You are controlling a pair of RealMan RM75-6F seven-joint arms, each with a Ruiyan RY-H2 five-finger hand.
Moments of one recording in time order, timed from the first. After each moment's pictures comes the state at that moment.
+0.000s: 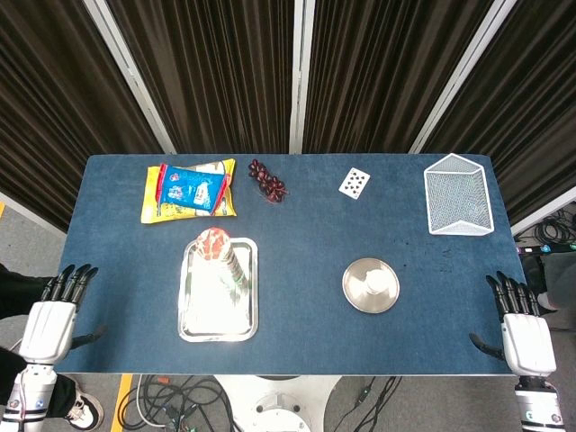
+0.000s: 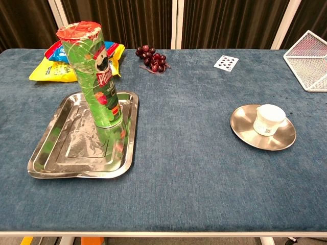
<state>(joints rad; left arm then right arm) -0.06 -1.27 -0.01 -1.58 1.58 1.54 0.14 0.01 -1.25 0.04 -1.55 -1.51 1.52 -0.04</state>
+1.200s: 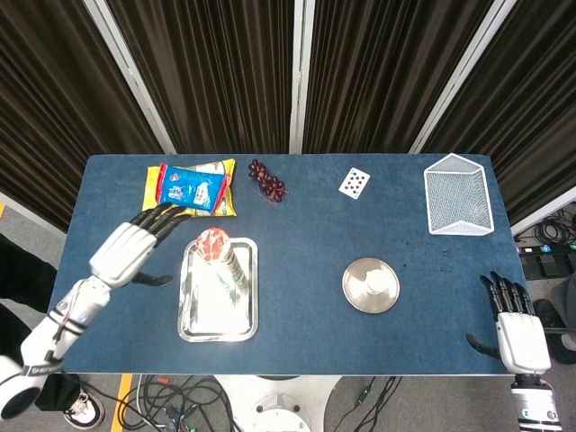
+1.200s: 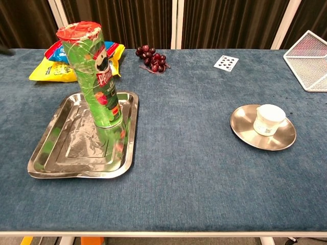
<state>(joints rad) -0.55 -1.00 -0.21 -1.80 1.55 1.02 -0.09 0.03 -1.25 0.04 -1.57 -1.49 1.48 -0.07</state>
